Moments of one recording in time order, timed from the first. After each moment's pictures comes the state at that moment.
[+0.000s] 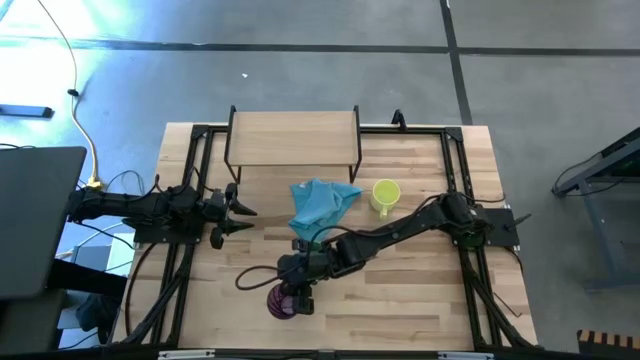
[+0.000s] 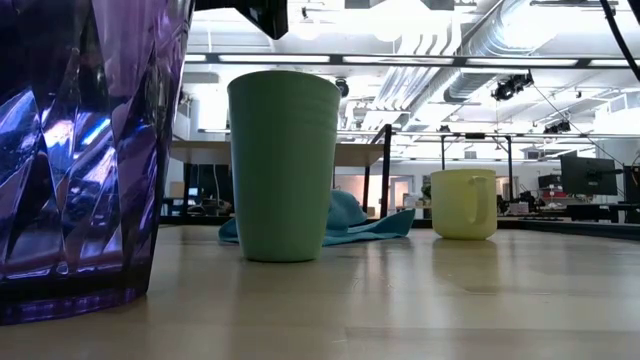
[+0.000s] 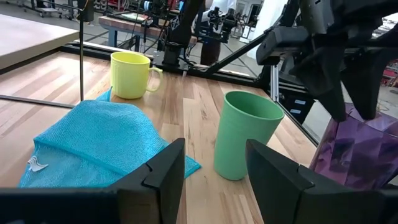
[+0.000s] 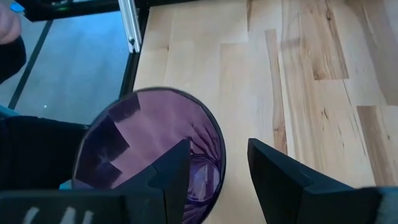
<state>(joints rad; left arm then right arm) 0.07 0.15 0.01 0.02 0.08 -0.21 0.36 2.19 1.99 -0.56 0.04 0.33</state>
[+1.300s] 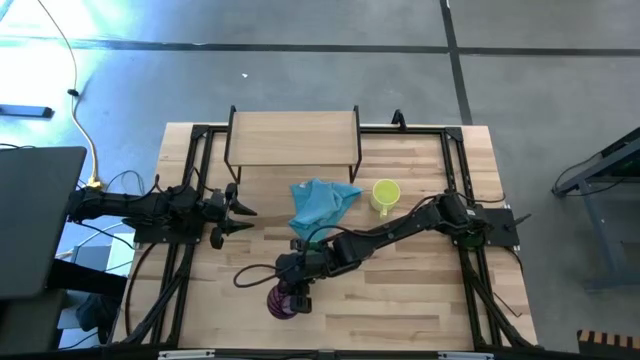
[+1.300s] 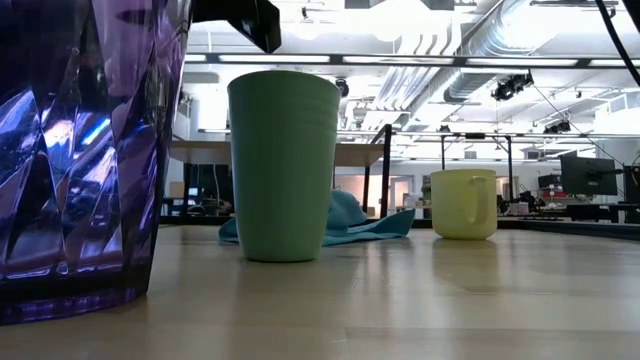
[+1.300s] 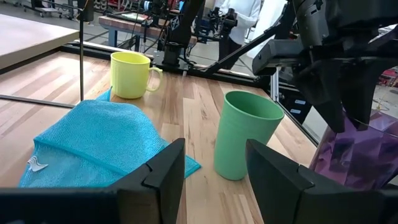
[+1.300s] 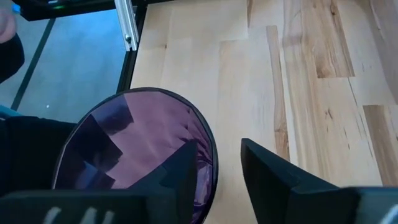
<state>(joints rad) 0.07 0.15 0.01 0.02 0.08 -0.21 0.35 2.21 1.99 -0.54 0.02 0.33</state>
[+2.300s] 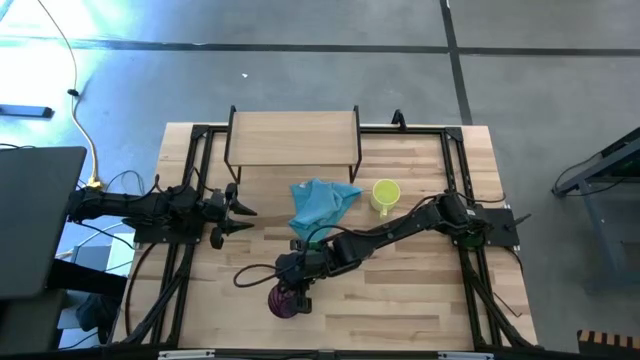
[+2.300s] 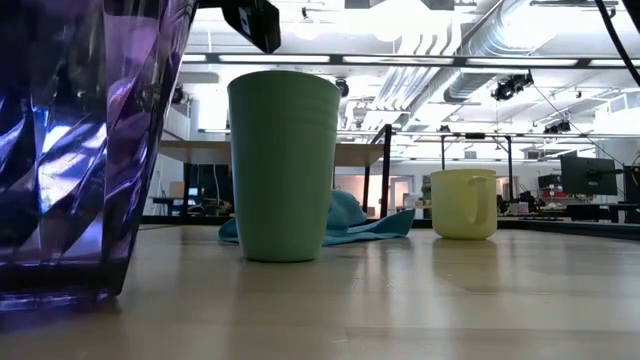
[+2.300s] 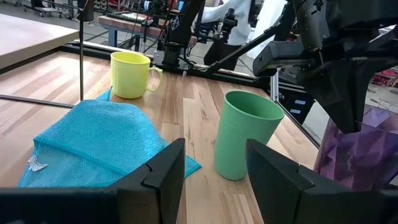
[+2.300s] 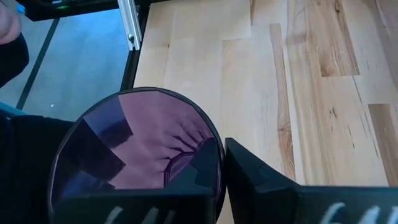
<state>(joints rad) 0.07 0.15 0.01 0.02 0.08 -0.21 0.34 2.21 1.99 -0.53 0.01 0.34</state>
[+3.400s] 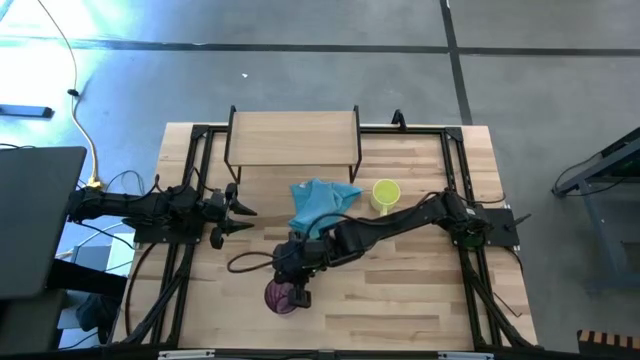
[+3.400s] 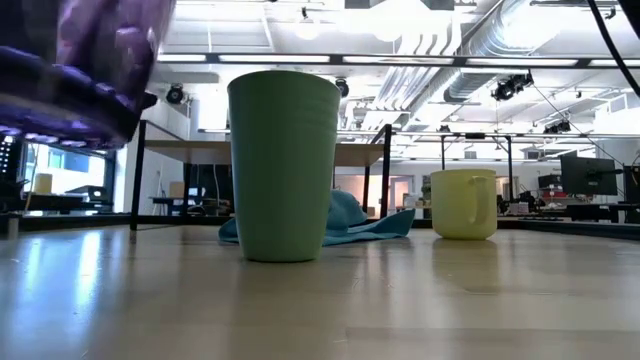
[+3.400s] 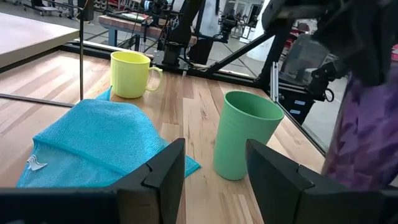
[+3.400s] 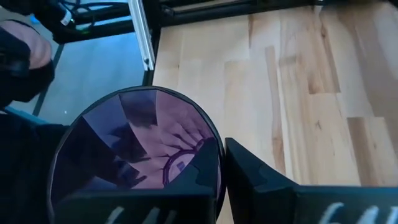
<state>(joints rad) 0.07 0.15 0.01 0.02 0.08 -0.21 0.32 2.21 2.21 -0.75 -0.02 0.35</state>
